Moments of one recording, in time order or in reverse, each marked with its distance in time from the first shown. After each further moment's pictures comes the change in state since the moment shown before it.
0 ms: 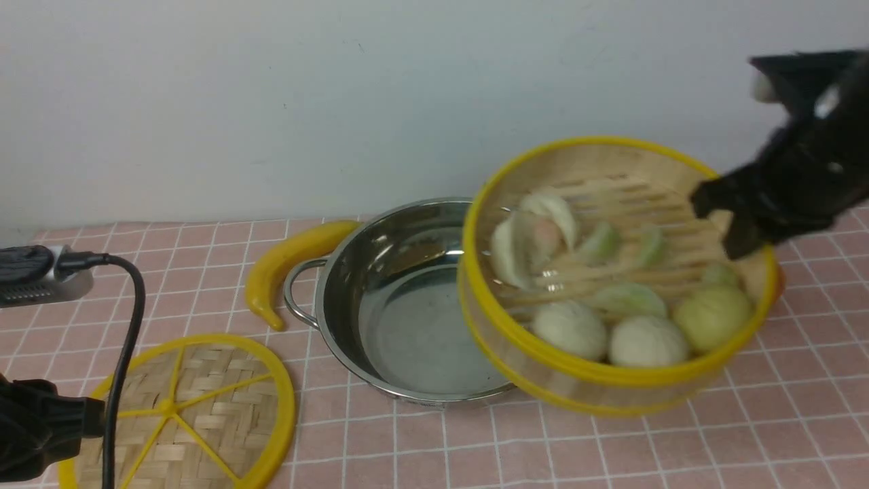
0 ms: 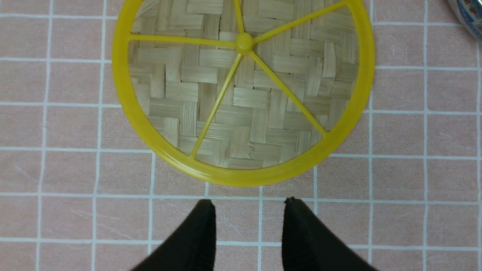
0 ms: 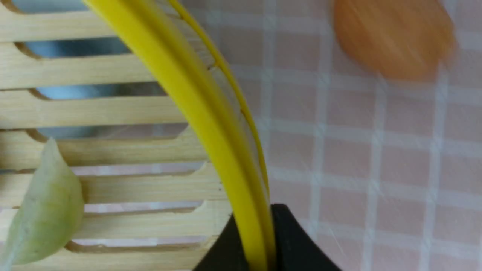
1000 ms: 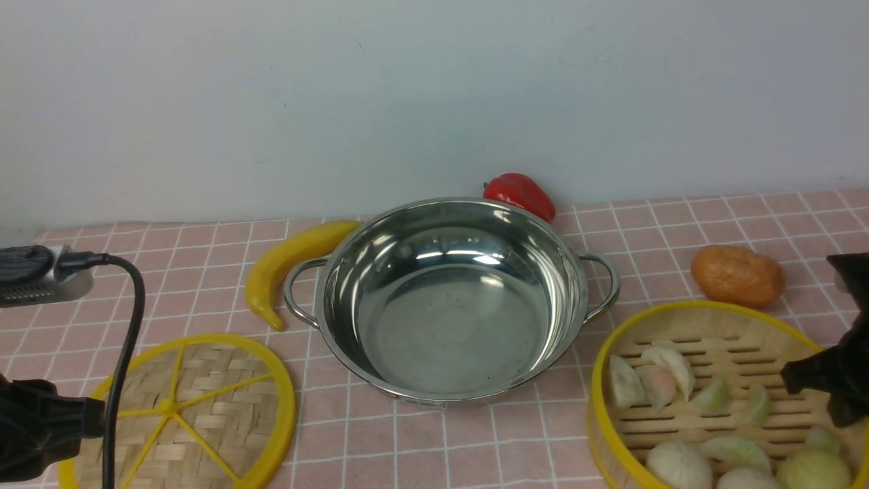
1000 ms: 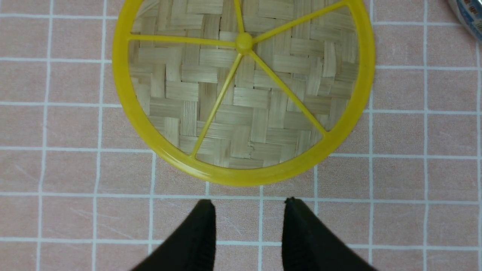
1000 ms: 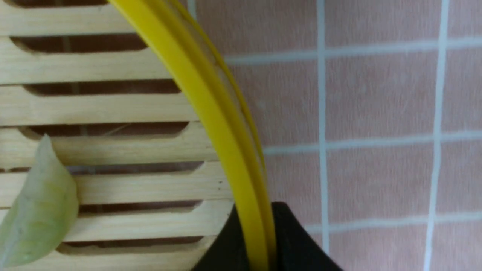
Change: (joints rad) right arm -0.264 -0.022 0.657 -0.160 -0.371 0.017; left arm 0.000 0.000 0.000 0.000 0.000 0.000
